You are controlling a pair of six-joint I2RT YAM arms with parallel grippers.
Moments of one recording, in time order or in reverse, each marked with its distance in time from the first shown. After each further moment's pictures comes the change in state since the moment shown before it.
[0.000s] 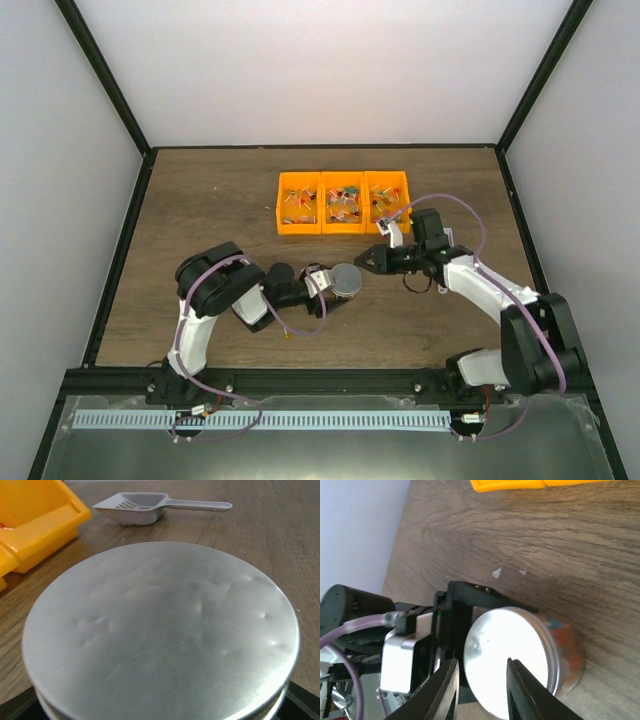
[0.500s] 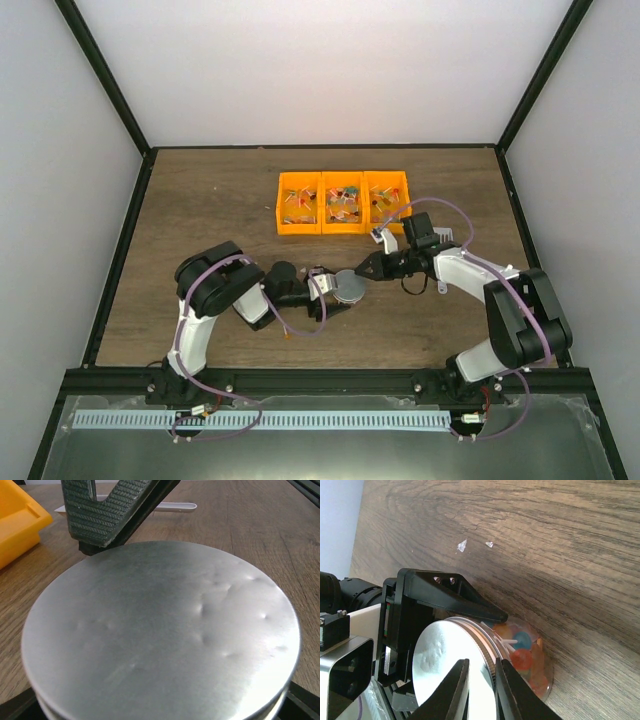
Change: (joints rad) left arm 0.000 -0.008 0.024 -0.067 0.131 0.047; right arm 0.000 0.186 0.052 -0.069 0.029 -0.154
